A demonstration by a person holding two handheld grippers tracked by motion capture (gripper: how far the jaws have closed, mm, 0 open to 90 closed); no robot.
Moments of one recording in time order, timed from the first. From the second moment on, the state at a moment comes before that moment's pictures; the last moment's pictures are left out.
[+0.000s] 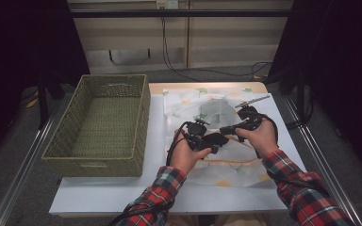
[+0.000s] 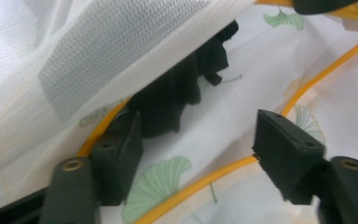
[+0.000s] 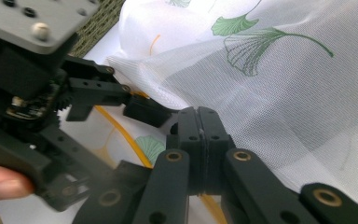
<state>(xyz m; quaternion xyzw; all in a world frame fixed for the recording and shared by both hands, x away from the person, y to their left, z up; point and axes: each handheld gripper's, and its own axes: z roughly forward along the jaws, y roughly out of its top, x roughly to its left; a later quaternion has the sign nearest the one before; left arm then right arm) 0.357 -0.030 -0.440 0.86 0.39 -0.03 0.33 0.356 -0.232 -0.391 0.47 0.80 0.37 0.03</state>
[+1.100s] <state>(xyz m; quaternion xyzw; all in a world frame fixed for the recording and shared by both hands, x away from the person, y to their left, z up) 0.331 0.009 -0.427 0.88 0.36 -0.02 0.31 0.352 -0.230 -0.396 0.46 0.80 0.37 0.02</state>
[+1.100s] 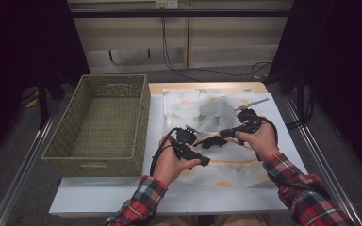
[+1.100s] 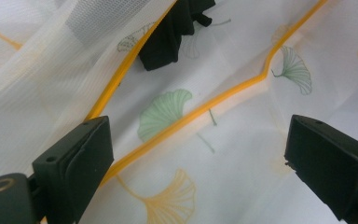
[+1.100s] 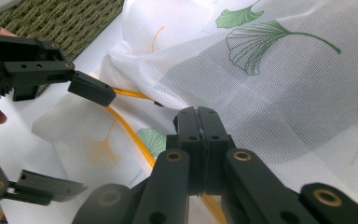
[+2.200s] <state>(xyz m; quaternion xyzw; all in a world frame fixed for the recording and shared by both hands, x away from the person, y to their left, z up) 0.335 0.047 -0.430 0.86 0.41 0.01 0.31 0.335 -0.238 -0.414 0.44 0.81 0.38 0.00</state>
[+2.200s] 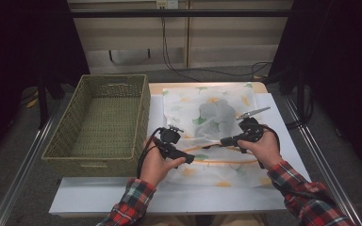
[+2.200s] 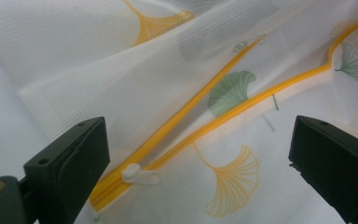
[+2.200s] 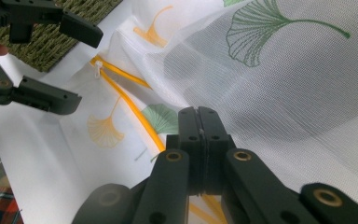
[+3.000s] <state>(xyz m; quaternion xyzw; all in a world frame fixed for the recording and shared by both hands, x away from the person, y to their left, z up) 0.340 0.055 -0.433 0.84 0.43 0.02 0.31 0.322 -0.246 -0.434 0.44 0.81 0.38 -0.01</state>
